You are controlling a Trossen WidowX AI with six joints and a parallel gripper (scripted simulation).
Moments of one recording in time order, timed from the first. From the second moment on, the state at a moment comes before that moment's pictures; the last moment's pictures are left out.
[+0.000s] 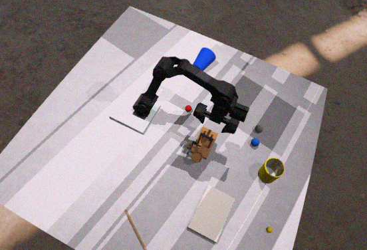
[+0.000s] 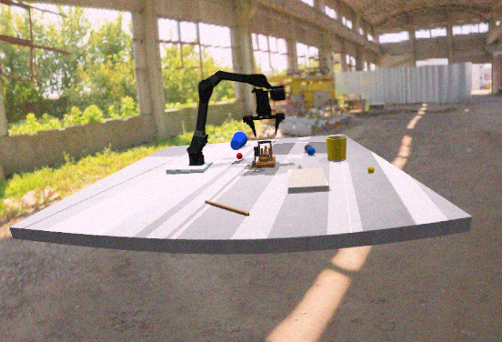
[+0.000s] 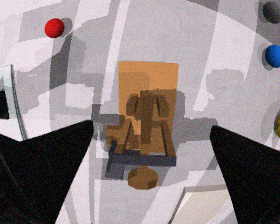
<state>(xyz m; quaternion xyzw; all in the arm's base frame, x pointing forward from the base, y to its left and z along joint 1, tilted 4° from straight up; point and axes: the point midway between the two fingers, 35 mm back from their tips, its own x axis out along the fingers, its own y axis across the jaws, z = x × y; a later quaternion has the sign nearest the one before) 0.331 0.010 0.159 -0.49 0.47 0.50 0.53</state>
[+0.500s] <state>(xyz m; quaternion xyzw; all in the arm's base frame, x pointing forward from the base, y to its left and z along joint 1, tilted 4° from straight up) 0.331 0.013 0.135 -0.50 0.47 0.50 0.54</state>
